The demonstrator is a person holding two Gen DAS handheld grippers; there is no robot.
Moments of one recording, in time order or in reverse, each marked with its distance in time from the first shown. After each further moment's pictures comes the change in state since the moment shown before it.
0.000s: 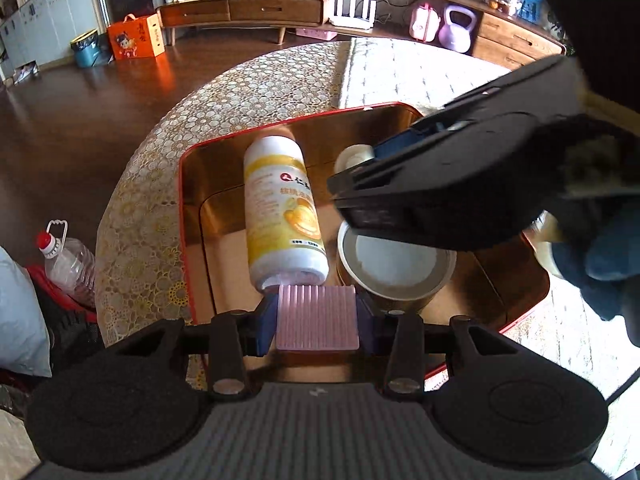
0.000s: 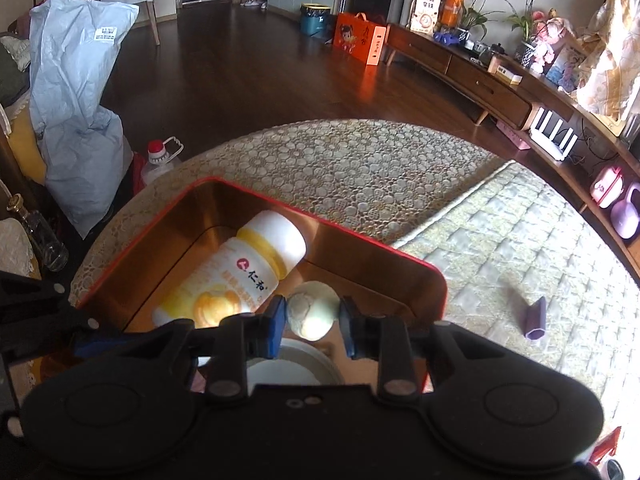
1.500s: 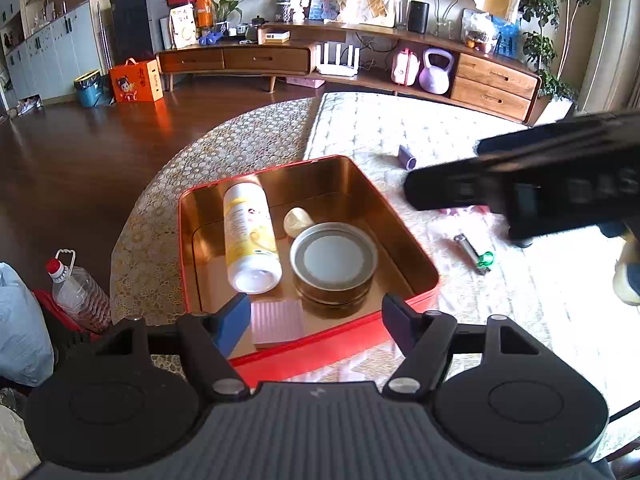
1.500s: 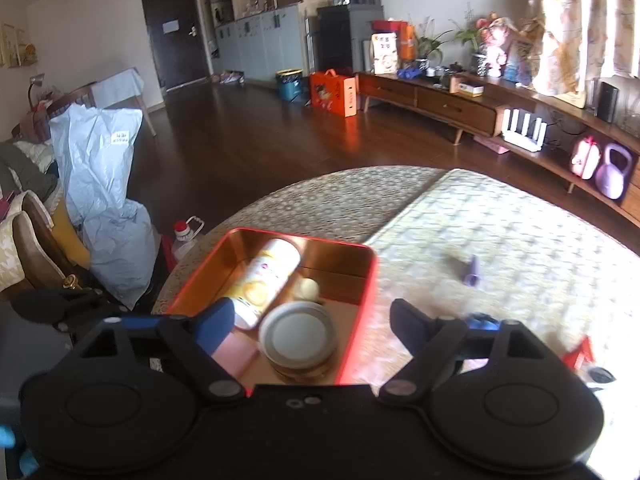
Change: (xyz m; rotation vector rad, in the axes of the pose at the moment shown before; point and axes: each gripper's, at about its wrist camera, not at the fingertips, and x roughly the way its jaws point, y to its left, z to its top) left arm -0.077 -0.036 -0.021 0.005 -0.151 -0.015; right arm -0.150 -0.043 -0.062 0.223 -0.210 0.063
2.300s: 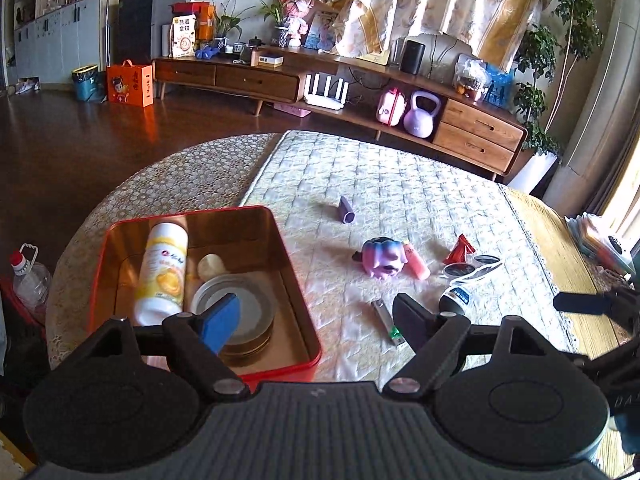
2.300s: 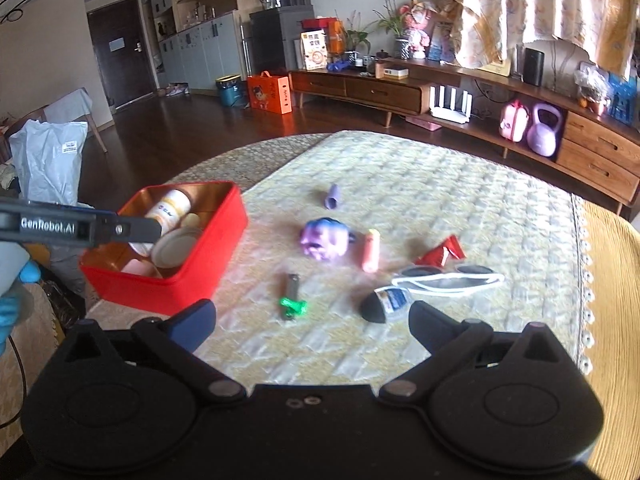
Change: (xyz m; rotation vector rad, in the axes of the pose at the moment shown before) left arm 0.006 -0.065 0.037 -0.120 -0.082 -0.070; right arm -0.069 -0.102 -0.093 0.111 -0.008 -0.122
